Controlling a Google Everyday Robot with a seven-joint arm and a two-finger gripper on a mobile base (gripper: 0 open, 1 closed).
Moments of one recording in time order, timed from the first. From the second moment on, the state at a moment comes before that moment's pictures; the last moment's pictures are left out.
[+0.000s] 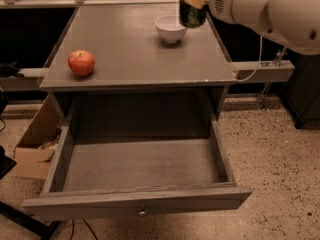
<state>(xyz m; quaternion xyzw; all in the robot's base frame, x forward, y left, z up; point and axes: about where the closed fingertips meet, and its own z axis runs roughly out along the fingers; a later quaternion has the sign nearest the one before) 0.664 -0.078 1.075 -0.22 0.69 0.15 0.67</state>
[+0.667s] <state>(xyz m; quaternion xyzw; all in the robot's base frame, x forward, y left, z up) 0.616 -0.111 1.029 -0.22 0.72 0.15 0.65</state>
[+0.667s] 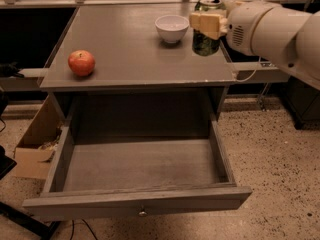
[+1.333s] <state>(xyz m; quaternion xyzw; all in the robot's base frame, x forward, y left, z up) 0.613 -0.100 1.021 -0.25 0.71 0.17 0.63</state>
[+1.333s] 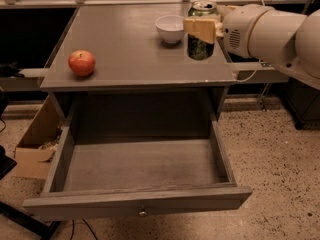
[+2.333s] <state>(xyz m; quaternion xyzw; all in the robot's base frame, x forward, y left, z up) 0.526 -0.035 0.877 -0.37 0.69 0.33 0.53</state>
